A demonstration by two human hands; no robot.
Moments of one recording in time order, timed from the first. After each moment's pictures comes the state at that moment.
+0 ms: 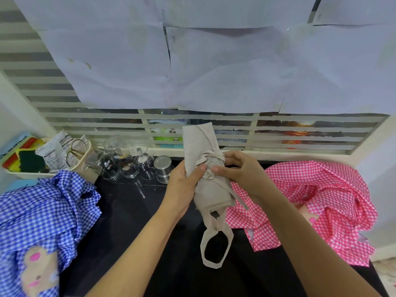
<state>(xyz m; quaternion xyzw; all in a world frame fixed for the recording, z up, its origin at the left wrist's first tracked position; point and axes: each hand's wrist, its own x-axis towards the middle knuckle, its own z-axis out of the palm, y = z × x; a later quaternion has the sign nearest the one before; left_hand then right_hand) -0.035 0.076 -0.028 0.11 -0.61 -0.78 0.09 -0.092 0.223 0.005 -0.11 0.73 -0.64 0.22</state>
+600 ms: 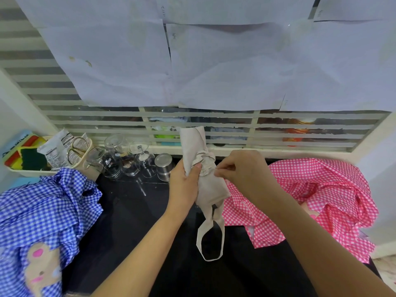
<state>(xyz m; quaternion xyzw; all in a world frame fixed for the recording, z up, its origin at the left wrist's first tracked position) -0.038 0.081 -0.040 0.18 -0.70 -0.67 0.18 -0.077 0.222 0.029 -0.27 0.92 -0.29 0.03</state>
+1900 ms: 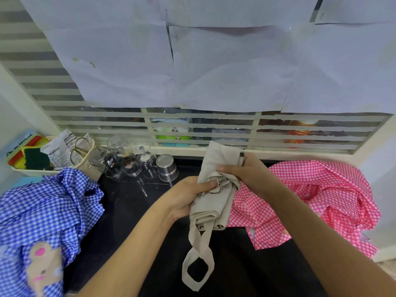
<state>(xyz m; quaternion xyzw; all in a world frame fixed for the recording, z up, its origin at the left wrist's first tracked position) -0.025 0.070 -0.020 0.13 -0.50 -0.83 -0.21 -0.106 0.232 -0.010 -0.20 0.69 -0.64 0.26</state>
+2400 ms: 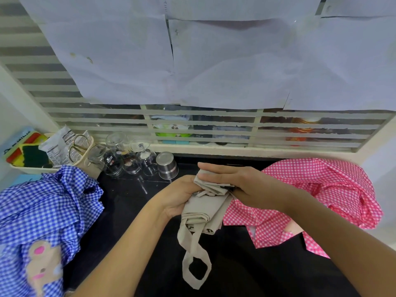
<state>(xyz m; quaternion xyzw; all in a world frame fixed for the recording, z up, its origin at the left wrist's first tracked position) -0.028 0.054 -0.030 0.08 -0.52 -0.82 -0.24 -0.098 0.249 -0.002 -0.57 0.76 -0.27 0.12</state>
